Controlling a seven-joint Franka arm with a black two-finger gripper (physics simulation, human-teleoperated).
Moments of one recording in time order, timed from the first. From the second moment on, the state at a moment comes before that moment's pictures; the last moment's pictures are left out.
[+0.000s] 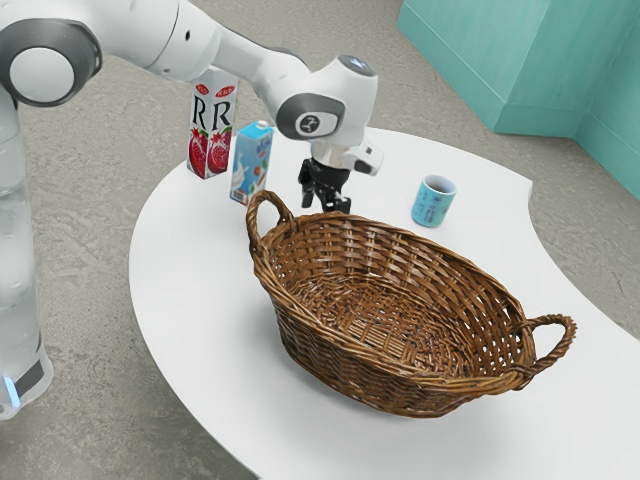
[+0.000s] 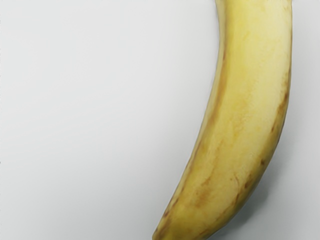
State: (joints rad) arm 0.12 -0.02 0.02 -2.03 0.04 2.05 -0.12
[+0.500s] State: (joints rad) arm 0.15 -0.01 -0.02 -2.01 0.04 2.06 -0.11
